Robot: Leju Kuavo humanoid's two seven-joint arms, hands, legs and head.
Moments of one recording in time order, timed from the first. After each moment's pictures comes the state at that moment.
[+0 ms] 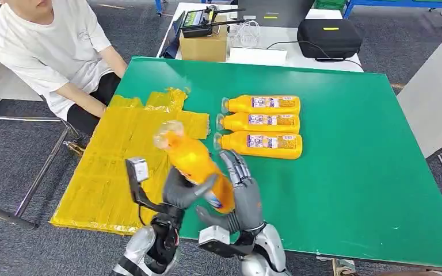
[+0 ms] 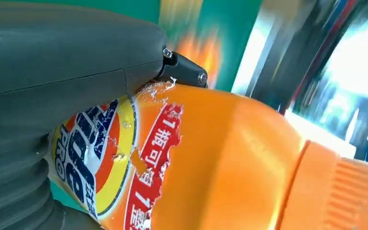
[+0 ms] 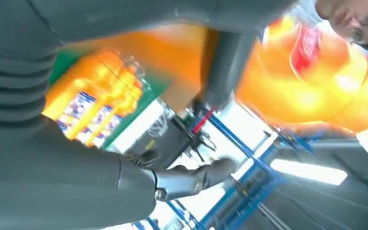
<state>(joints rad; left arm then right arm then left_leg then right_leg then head) -0.09 -0.25 -0.42 -1.37 0.24 0.32 -0.30 -0.13 0.16 0.68 -1.24 0.79 -0.68 -0.45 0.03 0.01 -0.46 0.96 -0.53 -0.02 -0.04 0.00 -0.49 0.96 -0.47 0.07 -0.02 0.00</state>
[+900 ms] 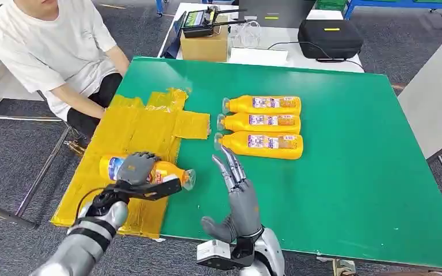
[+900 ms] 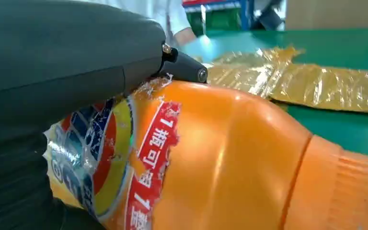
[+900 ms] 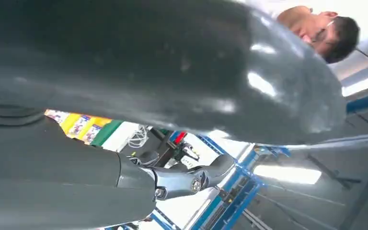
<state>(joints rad) -0.42 0.03 -0.24 -0.81 -1.20 0.11 -0.13 -0.07 0.16 0.68 -1.37 0.74 -0.56 -0.50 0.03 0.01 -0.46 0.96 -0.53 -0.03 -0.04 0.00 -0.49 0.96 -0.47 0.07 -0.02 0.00</state>
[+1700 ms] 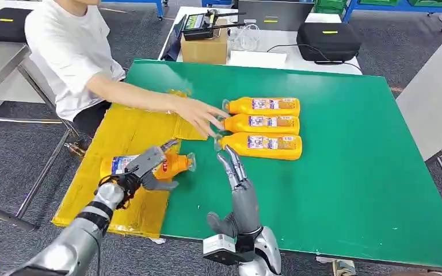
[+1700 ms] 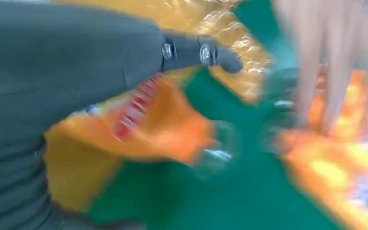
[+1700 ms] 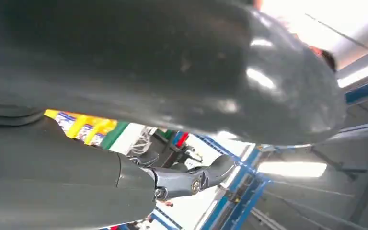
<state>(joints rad) -0.45 -0.03 -0.15 -0.77 -0.43 -0.20 -0.34 -0.10 0.18 0.67 -1.27 0.62 -0.60 -0.59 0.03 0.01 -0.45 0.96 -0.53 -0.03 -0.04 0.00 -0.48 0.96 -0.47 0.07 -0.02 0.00</state>
